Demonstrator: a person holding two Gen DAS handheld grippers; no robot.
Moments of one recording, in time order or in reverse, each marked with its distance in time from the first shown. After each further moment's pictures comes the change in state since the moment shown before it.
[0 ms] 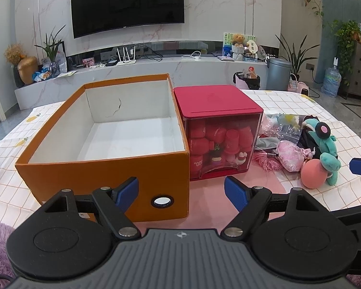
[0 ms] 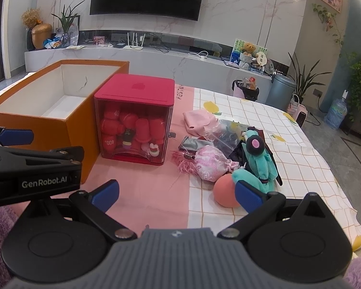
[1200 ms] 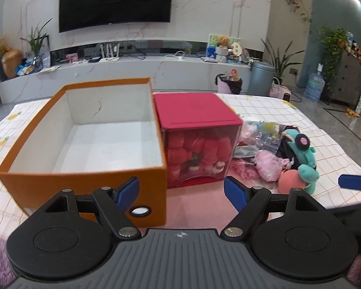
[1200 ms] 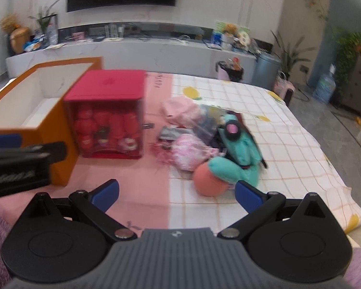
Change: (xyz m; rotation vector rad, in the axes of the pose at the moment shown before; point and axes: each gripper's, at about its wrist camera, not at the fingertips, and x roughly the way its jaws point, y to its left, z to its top) left arm -0.003 0.000 0.017 -0.030 0.018 -0.104; right arm 0.004 -0.035 0.010 0.121 0.084 -0.055
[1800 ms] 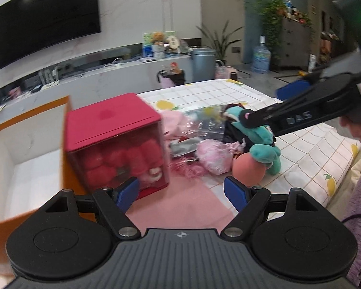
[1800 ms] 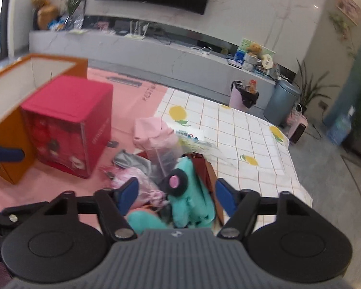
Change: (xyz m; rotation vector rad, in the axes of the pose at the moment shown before) left arm 0.034 -0.064 -0.002 0.269 -0.013 -0.199; right arm 0.051 -0.076 0.054 -0.265 -0.032 0.080
